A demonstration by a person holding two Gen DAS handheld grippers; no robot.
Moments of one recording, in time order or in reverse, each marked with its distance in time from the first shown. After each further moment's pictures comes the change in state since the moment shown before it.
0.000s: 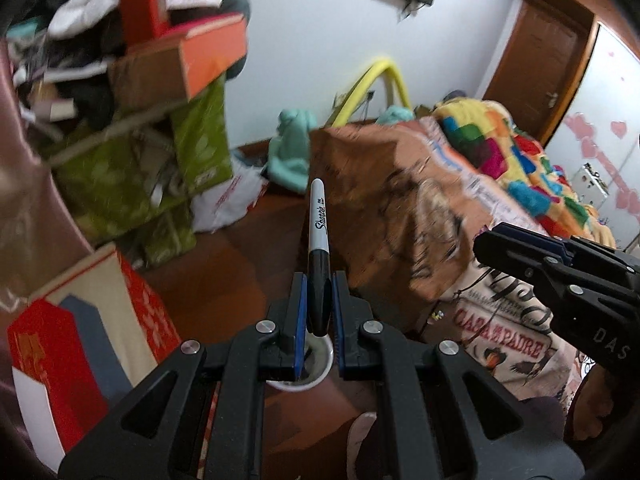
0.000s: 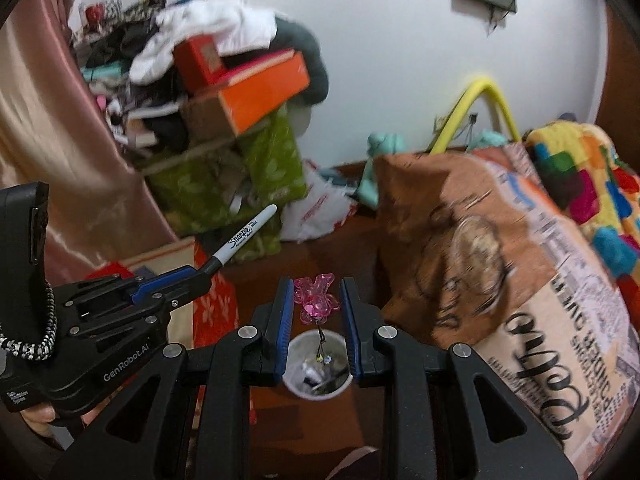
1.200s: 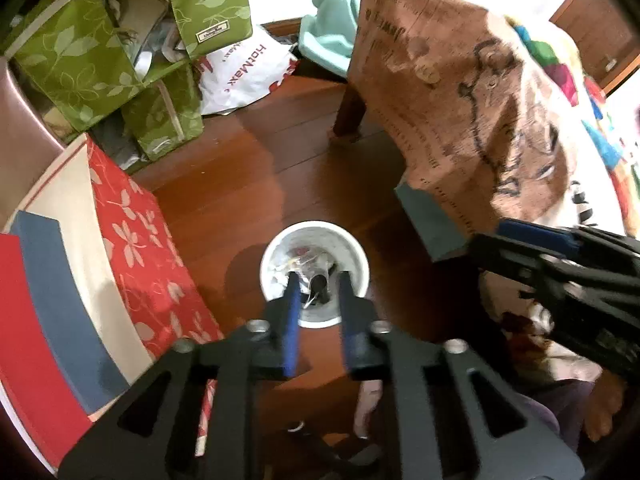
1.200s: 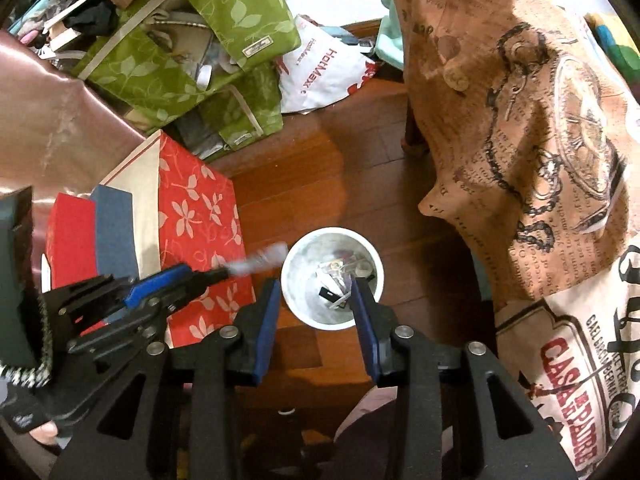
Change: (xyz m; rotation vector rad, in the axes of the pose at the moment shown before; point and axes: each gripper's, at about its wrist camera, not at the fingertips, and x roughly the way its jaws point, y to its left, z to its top) left arm 0.158 0.029 -0.056 -0.077 0.385 0.105; right arm 0.156 -0.038 -0.043 0.083 0.427 0.101
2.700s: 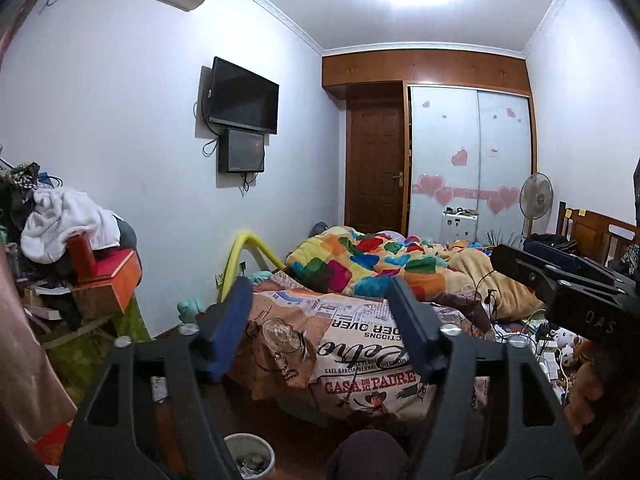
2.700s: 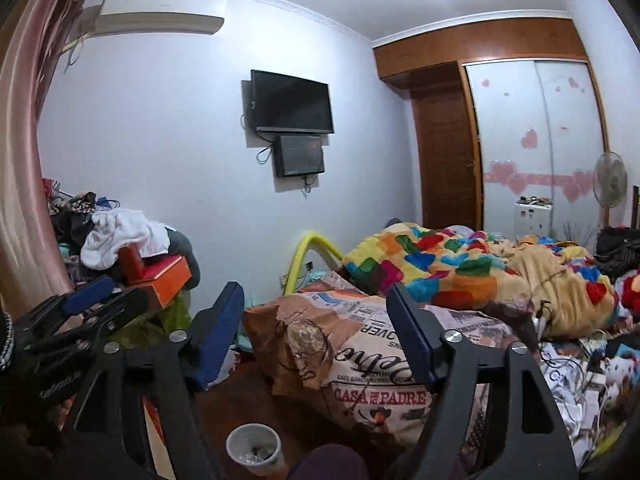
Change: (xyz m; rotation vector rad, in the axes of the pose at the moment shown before) left arm -0.436 -0.088 -0.236 0.539 -1.020 -0.415; right arm -0.384 0.137 -0.297 0.300 -1.157 -0.564
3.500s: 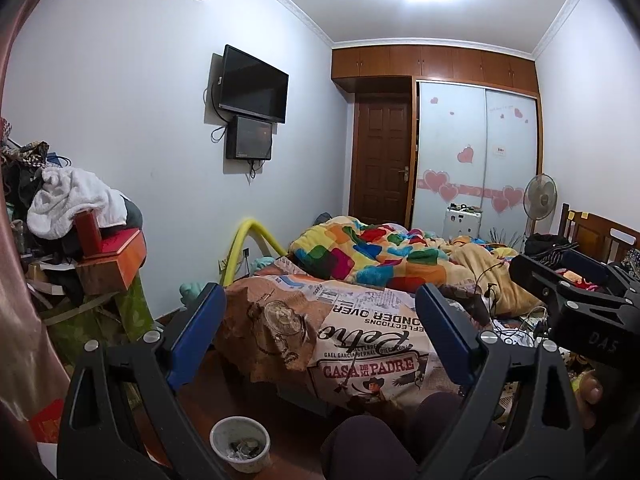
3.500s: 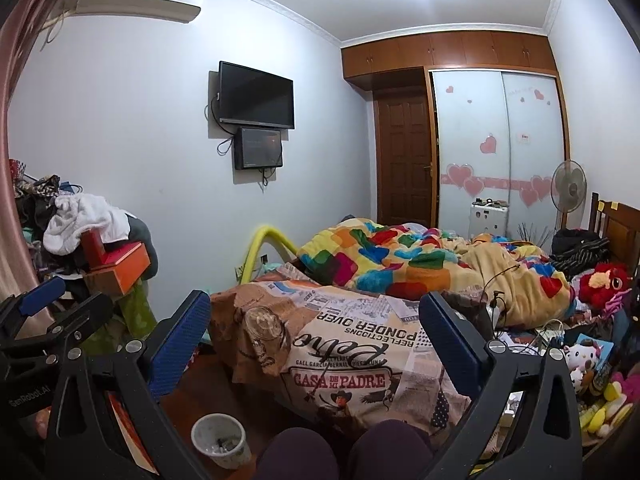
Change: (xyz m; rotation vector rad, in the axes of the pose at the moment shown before) left arm -0.016 -0.002 -0.022 -0.041 0.028 0.013; right arm -0.032 -0.008 -0.018 -0.022 0.009 -0.165
